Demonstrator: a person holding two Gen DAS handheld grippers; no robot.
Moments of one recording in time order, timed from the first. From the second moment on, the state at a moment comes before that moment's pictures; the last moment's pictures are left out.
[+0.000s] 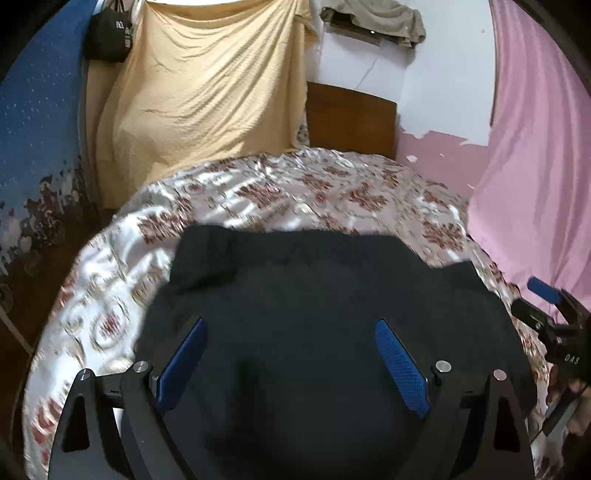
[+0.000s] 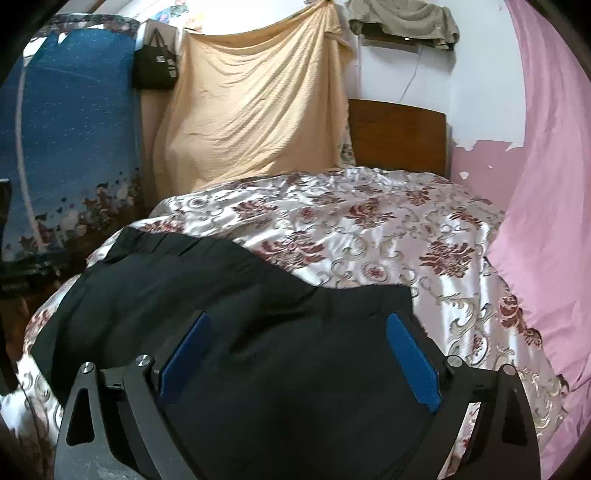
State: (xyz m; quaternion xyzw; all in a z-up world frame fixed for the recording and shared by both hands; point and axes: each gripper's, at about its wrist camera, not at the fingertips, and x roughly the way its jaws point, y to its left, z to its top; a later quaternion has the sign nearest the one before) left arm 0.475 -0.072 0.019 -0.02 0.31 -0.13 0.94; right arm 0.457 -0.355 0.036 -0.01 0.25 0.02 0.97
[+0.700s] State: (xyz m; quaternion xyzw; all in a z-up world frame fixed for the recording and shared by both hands) left arm 0.566 -0.060 -0.032 0.03 0.36 -0.05 0.93; right arm 0.552 -0.381 -0.033 -0.08 0.31 -0.06 0.95
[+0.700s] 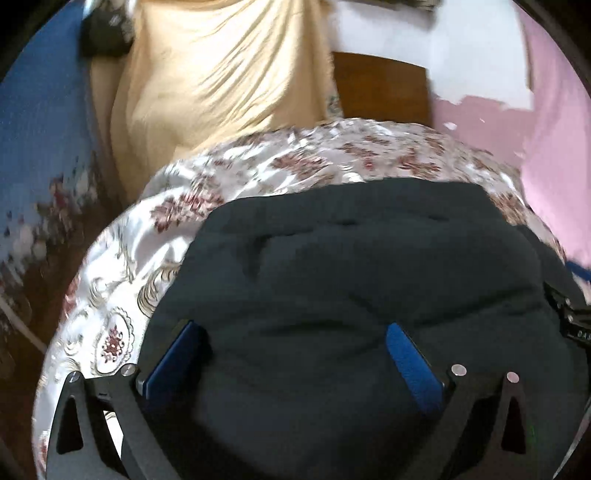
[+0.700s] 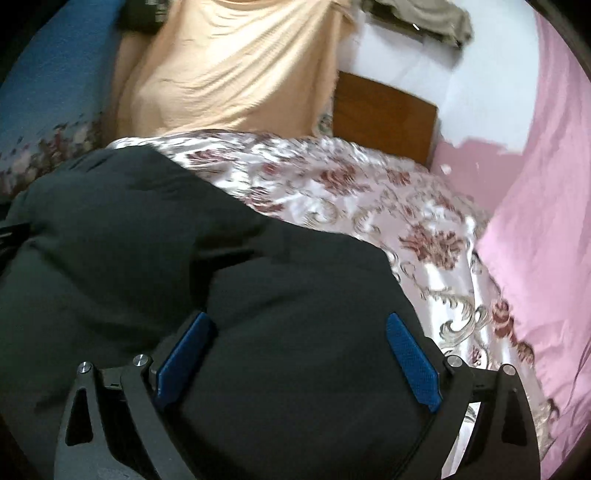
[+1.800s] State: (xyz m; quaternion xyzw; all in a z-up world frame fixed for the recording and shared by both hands) left arm 0.599 -0.053 -0.078 -0.04 0.34 -0.08 0.94; right arm 0.603 -0.445 -0.105 0.13 0.35 -0.01 0.93
